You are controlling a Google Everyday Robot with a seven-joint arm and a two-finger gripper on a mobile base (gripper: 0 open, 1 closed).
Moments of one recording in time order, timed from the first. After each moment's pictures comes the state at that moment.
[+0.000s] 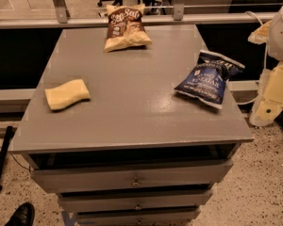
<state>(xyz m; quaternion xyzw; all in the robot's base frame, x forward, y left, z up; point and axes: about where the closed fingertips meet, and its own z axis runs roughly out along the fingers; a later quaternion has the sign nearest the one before) 0.438 -0.217 0.976 -0.60 0.78 -0.03 0.16</state>
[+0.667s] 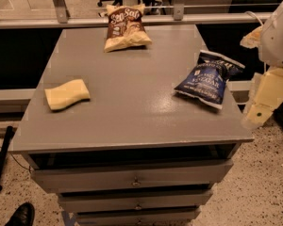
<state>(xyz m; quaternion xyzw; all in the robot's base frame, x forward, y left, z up) 0.440 -0.205 0.967 -0.61 0.78 -0.02 0.17</state>
